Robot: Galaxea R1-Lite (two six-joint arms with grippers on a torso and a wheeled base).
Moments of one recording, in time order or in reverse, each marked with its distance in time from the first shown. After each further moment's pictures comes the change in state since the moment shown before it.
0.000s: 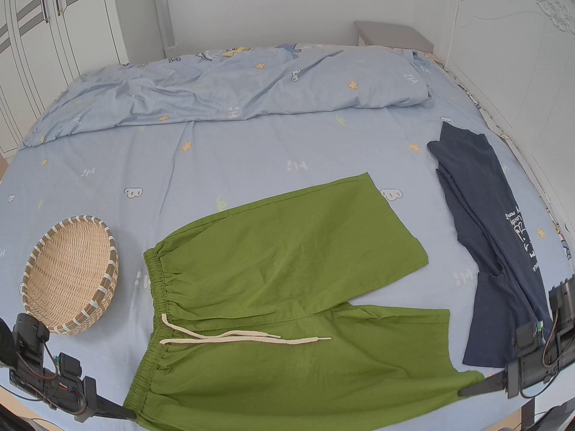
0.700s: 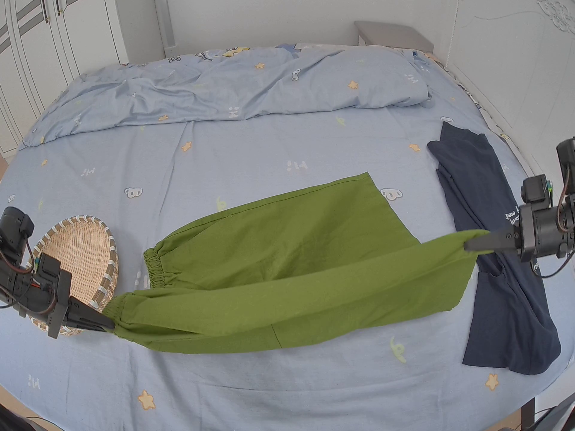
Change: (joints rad) left arm -0.127 0.009 -0.677 0.440 -0.041 -0.157; right arm -0.001 0.154 -0.720 0.192 -0.003 0.096
